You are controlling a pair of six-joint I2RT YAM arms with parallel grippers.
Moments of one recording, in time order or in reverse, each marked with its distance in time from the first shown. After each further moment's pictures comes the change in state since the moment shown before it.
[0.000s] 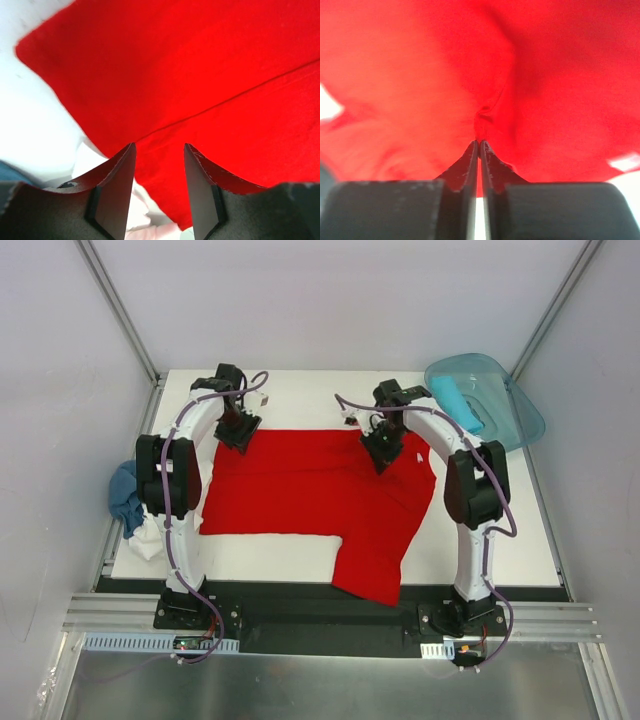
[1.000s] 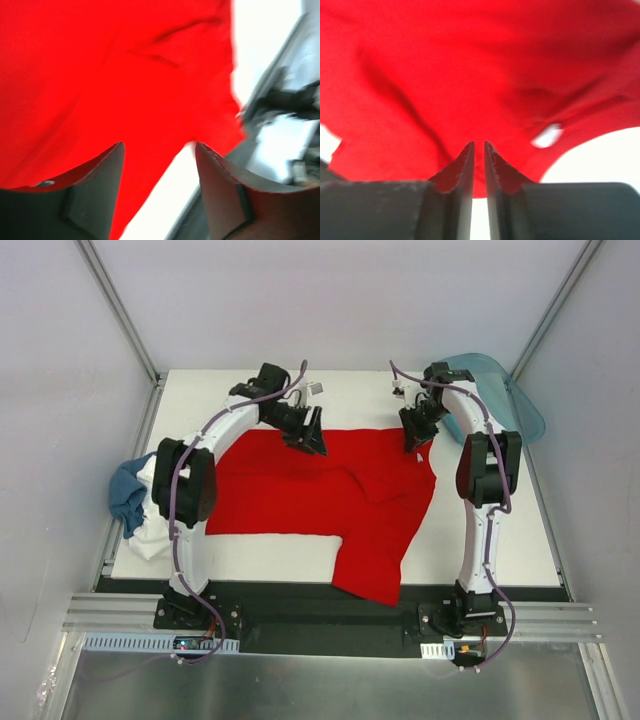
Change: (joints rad) left arm -0.188 -0.029 0.007 0.140 0.695 -0.367; right arm -0.258 0.180 0.263 -0.117 -0.149 0.095
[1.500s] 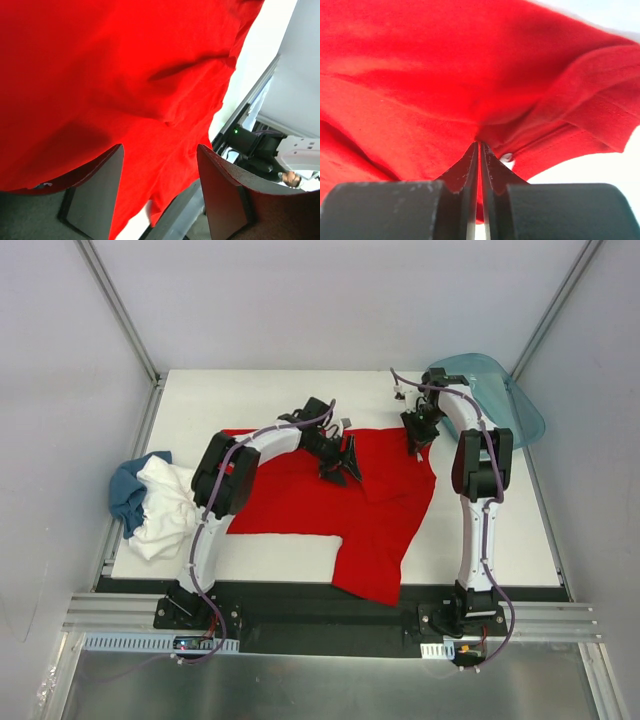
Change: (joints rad) left arm -0.190 0.242 -0.051 0.336 0.008 -0.560; right arm -0.025 0.137 0.062 0.064 0.118 0.038
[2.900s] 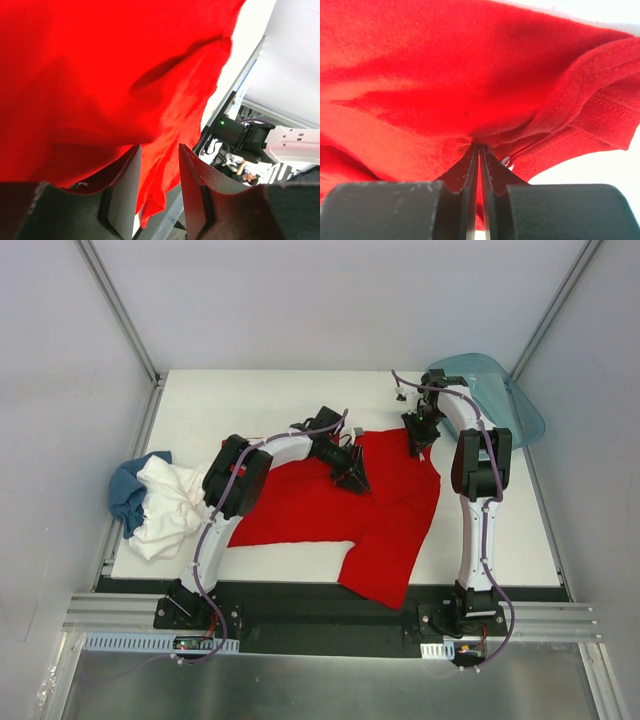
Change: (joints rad) left arm -0.082 0.067 -0.012 0.115 0.089 -0.105; right arm -0.007 0.015 0.000 0.013 0.051 0.040
